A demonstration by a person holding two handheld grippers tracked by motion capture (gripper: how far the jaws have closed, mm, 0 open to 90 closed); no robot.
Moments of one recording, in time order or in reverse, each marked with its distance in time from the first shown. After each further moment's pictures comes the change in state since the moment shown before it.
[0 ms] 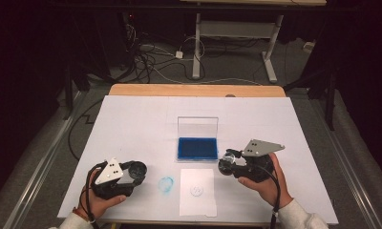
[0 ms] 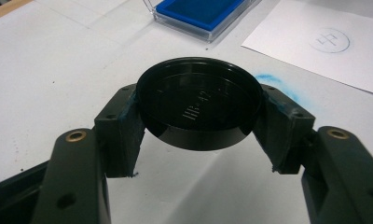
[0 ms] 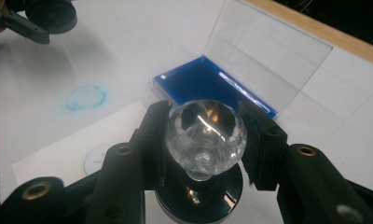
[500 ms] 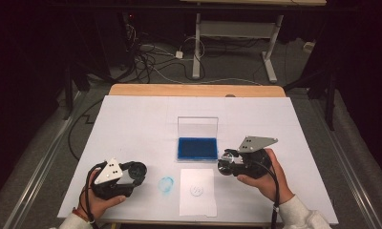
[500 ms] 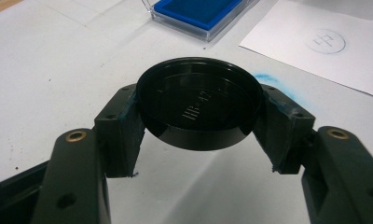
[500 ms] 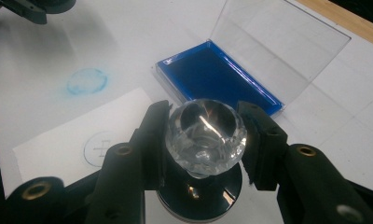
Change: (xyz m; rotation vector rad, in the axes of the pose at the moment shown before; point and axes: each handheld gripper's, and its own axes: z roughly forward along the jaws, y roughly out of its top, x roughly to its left) left arm 0.001 -0.001 -0.001 -0.002 -0.008 -0.008; right arm -0.004 0.010 0.006 0.077 0.024 -0.033
